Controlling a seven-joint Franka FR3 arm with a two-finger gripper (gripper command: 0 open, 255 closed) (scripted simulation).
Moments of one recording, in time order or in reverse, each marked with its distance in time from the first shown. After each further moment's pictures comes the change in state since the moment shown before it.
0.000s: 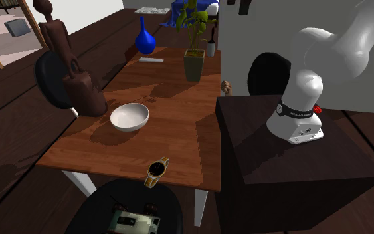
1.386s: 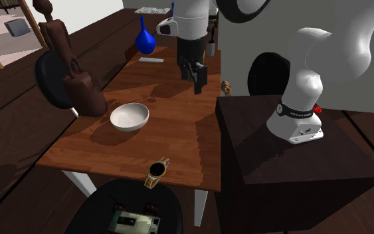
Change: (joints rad) arm 0.101 0.433 -0.042 -0.228 0.007 0.682 -0.201
